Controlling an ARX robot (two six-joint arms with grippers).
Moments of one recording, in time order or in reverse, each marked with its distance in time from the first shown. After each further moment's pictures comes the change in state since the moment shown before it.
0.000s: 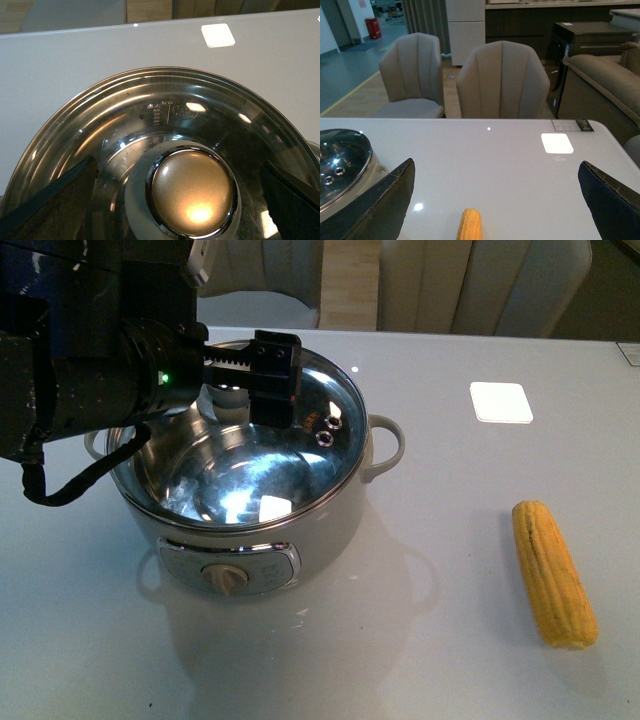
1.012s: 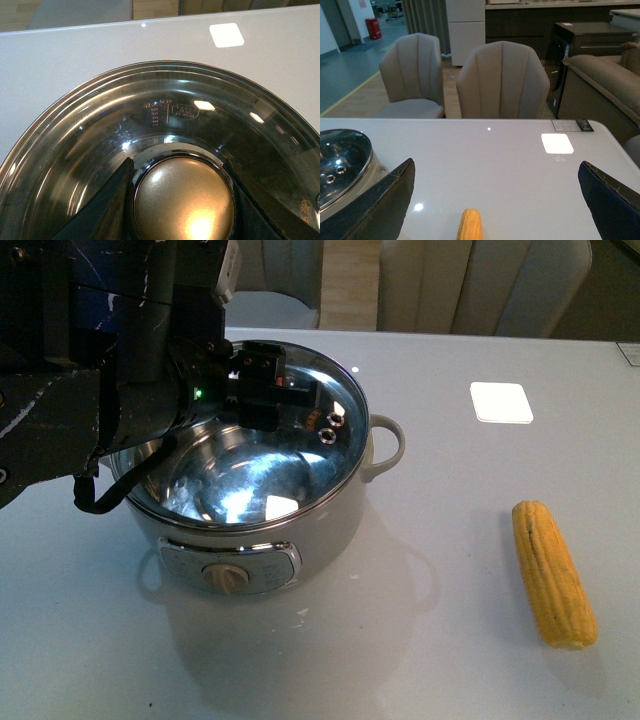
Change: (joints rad) left arm -0.033 0.081 0.040 0.033 -0.064 -0.017; right arm 0.000 0.000 0.000 0.000 0.000 0.000
